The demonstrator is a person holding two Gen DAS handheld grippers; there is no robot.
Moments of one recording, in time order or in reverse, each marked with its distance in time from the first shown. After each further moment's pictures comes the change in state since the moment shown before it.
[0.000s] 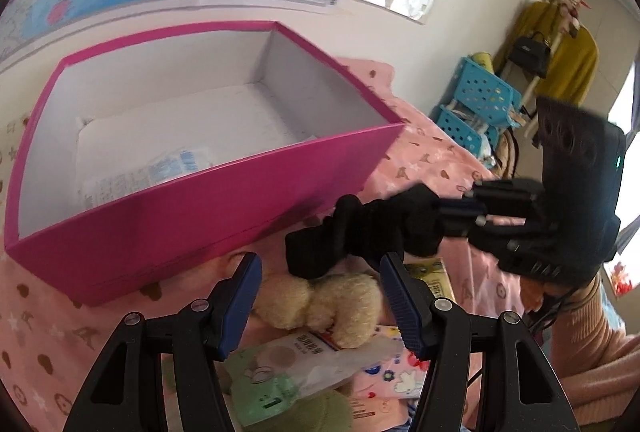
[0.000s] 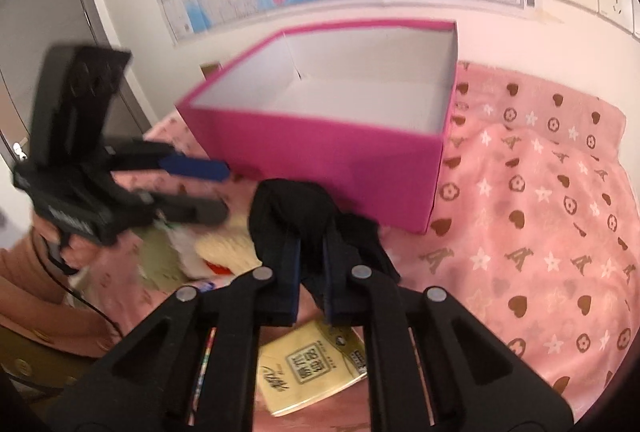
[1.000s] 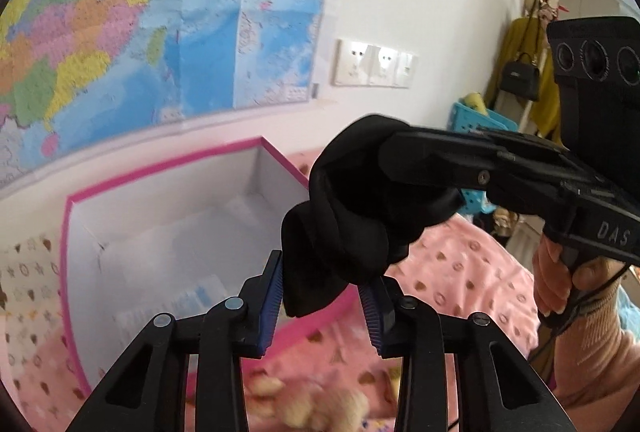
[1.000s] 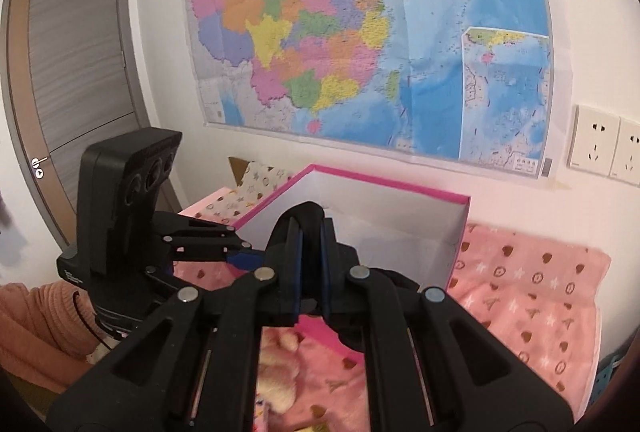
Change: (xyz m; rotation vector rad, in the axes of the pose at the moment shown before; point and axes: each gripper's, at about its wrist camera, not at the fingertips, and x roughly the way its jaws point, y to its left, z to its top) left arm -0.036 -0.024 0.091 0.106 -0.181 0.079; right arm -0.038 0.021 0.126 -0.143 -0.219 0.029
